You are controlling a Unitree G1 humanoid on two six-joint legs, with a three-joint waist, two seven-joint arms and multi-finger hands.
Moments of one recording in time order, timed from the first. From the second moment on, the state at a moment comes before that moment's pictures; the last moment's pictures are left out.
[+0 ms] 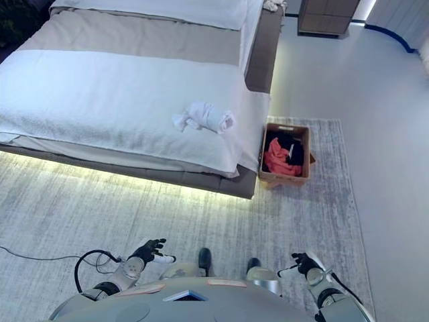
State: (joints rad) left arm 0.00 0.28 -0.38 1.20 0.18 -0.06 0.09; right arm 0.02 -0.35 0.35 1.29 -0.20 -0.03 -0.06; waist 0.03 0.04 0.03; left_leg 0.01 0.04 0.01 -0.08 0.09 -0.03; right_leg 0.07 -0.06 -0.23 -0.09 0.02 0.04
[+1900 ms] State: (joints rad) left arm 0.01 0.28 -0.33 1.28 0.24 0.00 0.17; right arm -0.05 -0.36 0.42 0.89 -0.22 -0.03 -0.10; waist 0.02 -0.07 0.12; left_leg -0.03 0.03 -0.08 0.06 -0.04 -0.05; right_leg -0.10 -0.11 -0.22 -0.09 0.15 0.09
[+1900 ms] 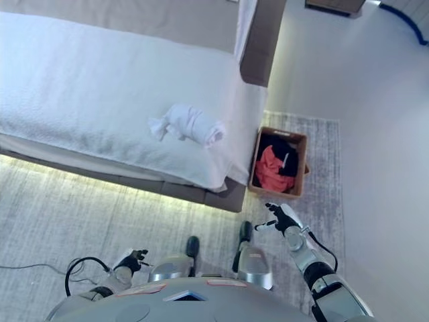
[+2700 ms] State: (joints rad) left arm -0.14 0.25 -0.40 1.13 0.16 -0.04 0.23; right arm -0.33 -0.57 0.43 0.58 -0.36 -0.03 -0.23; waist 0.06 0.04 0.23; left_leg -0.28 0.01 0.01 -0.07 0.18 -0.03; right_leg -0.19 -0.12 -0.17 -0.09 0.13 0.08
